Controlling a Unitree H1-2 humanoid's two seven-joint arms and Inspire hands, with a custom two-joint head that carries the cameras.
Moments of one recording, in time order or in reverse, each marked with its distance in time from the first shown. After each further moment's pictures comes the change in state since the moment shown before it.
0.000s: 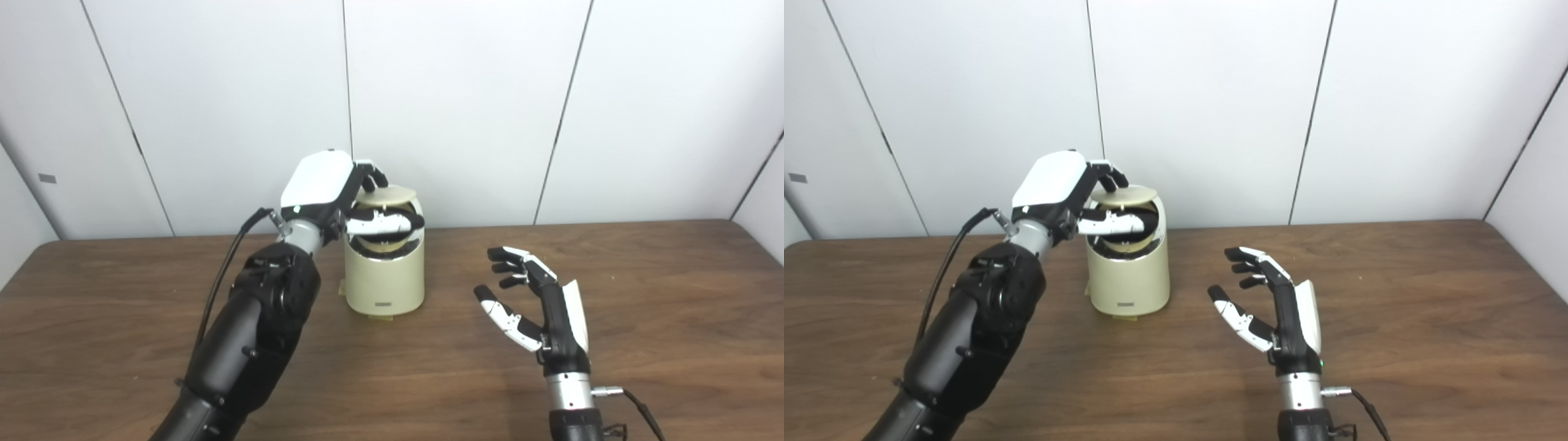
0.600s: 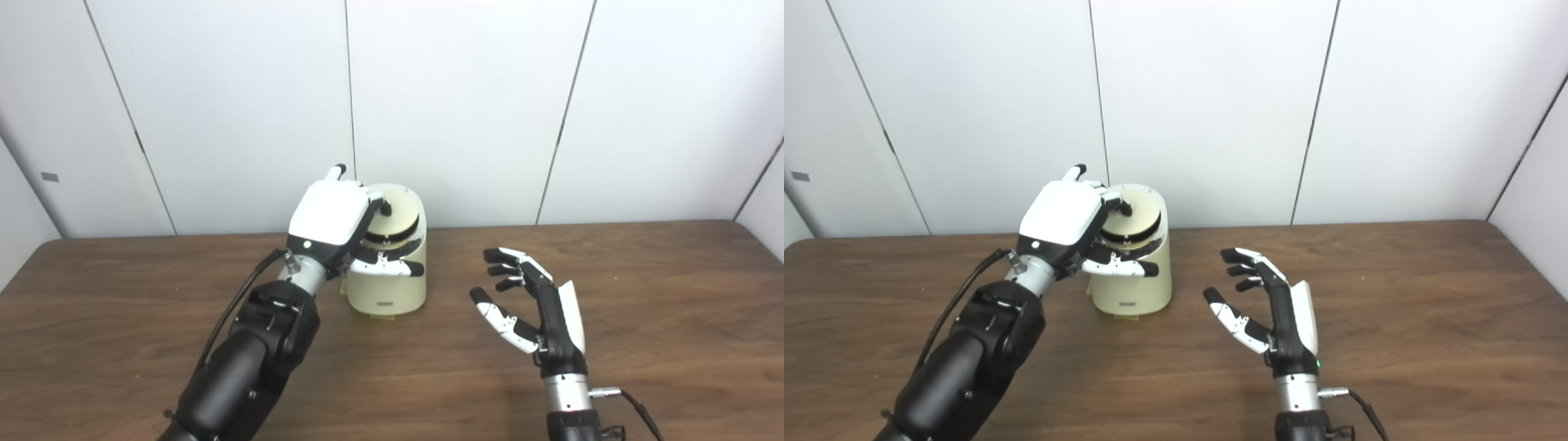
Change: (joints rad) left arm 0.065 0.047 -0.080 -0.005 0.166 -0.135 0.078; right arm 0.011 0.018 0.005 -0.020 -0.014 0.026 0.015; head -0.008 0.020
